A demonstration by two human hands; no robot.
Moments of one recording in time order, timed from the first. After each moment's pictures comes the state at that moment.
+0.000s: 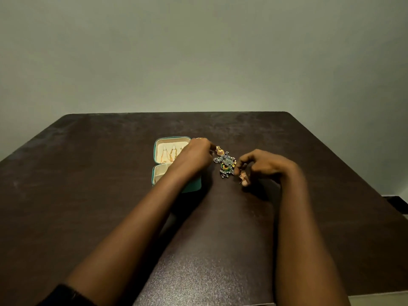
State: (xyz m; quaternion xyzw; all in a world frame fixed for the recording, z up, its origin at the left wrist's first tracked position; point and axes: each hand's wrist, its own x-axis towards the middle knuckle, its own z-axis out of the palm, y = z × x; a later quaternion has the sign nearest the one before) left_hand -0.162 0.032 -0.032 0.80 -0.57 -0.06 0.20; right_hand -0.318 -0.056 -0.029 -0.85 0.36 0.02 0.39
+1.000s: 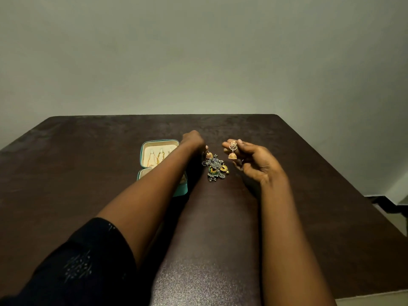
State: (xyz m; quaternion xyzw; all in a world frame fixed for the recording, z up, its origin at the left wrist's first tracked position) left_hand -0.138 -0.053 -0.044 0.87 -0.42 -0.17 0.22; right_hand -0.309 -0.072 -0.049 -0.45 0.31 -0.32 0.78
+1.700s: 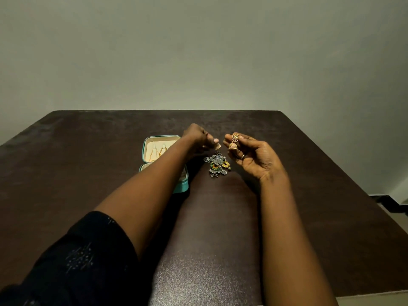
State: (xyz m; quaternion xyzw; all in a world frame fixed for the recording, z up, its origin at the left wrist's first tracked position) left_hand -0.143 -0.036 -0.039 0.73 -0.37 -0.37 0.45; right_hand -0.307 -0.070 -0.050 -0.39 0.24 -0.34 0.82
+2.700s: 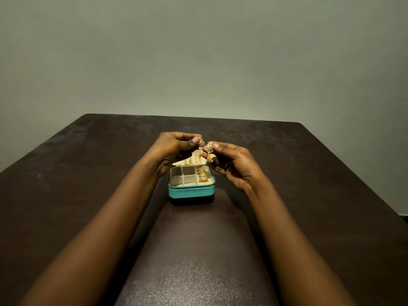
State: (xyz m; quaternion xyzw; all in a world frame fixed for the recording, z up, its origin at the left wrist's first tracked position) left_hand -0.109 0.092 -0.009 0.60 -0.31 -0.38 0.64; right_hand -0.246 0.002 -0.035 -0.50 0.23 -0.29 0.79
